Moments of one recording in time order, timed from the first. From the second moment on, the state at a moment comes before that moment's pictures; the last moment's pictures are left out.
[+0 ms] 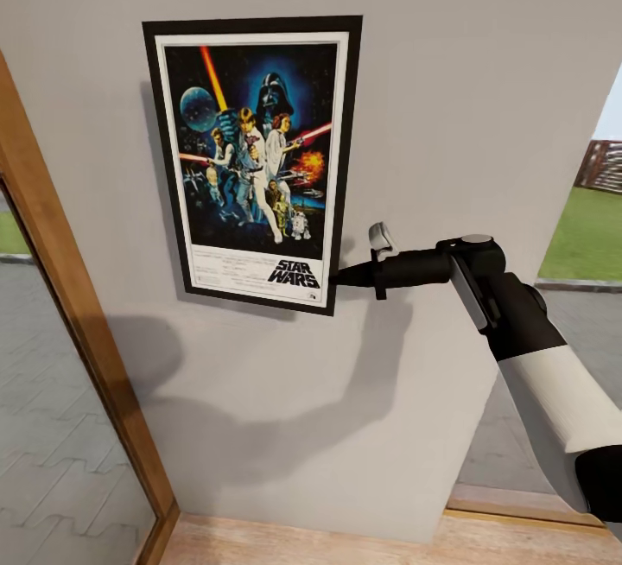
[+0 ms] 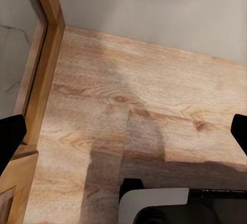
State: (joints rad) left arm 0.04 0.23 0.36 -0.73 -0.01 0.07 -0.48; right arm -1.08 -0.19 0.27 -1.20 -0.17 0.68 1.32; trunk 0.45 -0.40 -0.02
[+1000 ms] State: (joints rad) left arm 0.04 0.23 0.36 -0.73 -0.01 0.07 -0.48; right arm -1.08 -0.19 0.27 -1.20 -0.17 0.68 1.32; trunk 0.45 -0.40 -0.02
